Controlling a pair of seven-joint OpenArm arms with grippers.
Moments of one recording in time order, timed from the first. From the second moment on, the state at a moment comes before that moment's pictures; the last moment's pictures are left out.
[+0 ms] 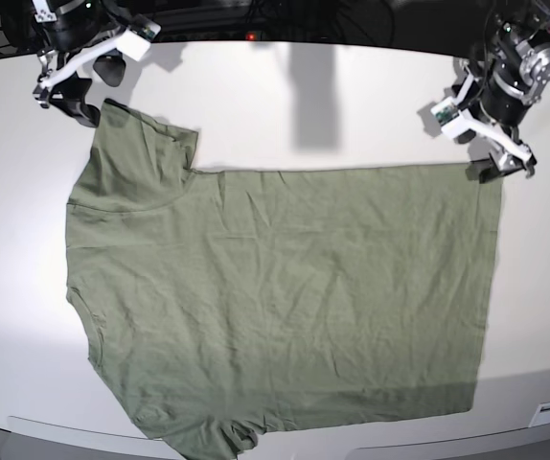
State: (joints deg) left arm 22.3 -42.5 24.4 104.1 26.6 -3.8 25.7; right arm -57.3 36.2 -1.4 124.5 -49.2 7.6 -24.2
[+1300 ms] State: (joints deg) left arm 16.9 -42.7 24.1 87.3 28.3 -5.8 12.9; right arm -57.1 36.2 -1.4 124.5 -45.9 2.6 -24.5
